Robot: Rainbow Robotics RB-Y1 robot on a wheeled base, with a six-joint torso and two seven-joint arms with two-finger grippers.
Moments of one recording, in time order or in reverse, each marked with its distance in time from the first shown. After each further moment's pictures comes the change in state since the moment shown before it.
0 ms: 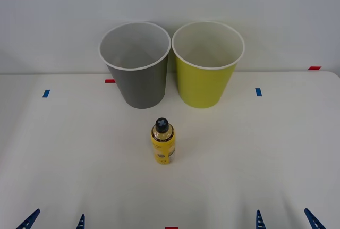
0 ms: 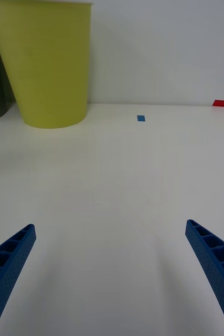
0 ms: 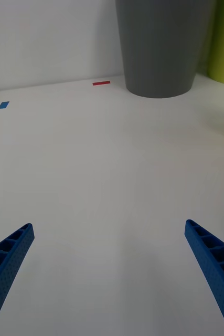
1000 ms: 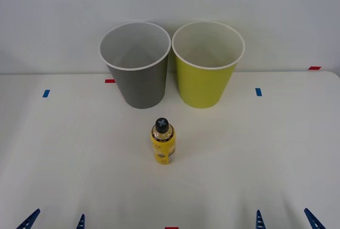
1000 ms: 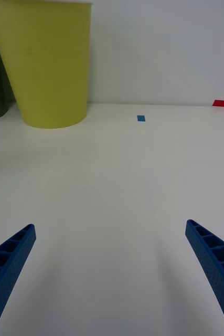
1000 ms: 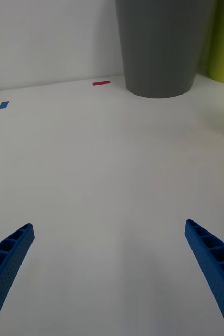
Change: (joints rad) right arm 0.000 0.000 0.000 0.000 0.000 0.000 0.000; left arm 0.000 0.000 0.000 0.000 0.000 0.000 0.000
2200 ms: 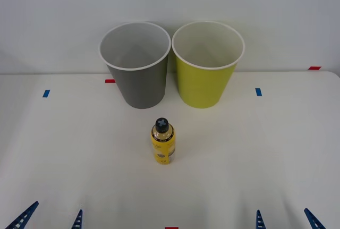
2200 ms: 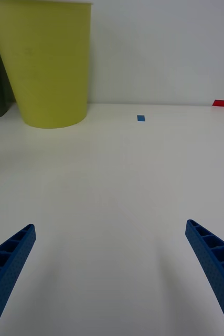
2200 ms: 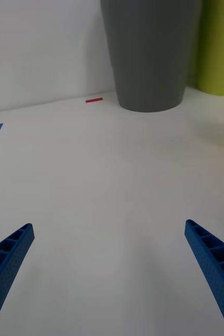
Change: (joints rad) right arm 0.000 0.000 0.000 0.000 0.000 0.000 0.000; left arm -0.069 0.070 0.020 0.034 0.004 -0.057 0.009
